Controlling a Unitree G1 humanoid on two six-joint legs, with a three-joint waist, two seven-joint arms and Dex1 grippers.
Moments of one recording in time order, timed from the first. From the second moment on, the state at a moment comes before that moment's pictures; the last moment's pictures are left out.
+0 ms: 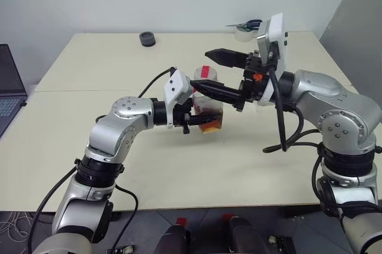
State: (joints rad) left arm -0.67 0.52 -0.15 -0.15 -0.44 0.62 -0.97; right arm -0.84 -0.46 0.02 -0.41 0.79 0.88 0.59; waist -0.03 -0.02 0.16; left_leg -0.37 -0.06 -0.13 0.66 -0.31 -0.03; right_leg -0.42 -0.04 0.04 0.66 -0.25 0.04
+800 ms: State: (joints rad) left arm -0.67 0.51 -0.15 -0.16 -0.44 0.62 -0.97; right arm -0.83 -0.48 0.04 -0.39 0.75 0.87 0.63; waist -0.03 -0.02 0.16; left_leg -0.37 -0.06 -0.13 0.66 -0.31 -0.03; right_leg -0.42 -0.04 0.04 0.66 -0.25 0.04
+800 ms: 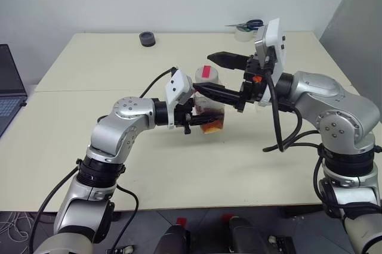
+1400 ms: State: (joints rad) left arm -0.67 0.51 -0.15 -0.16 -0.44 0.62 -0.97; right arm -0.83 -0.48 0.04 -0.39 0.76 0.88 0.63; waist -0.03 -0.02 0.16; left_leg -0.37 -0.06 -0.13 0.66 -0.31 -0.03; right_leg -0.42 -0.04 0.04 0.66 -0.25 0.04
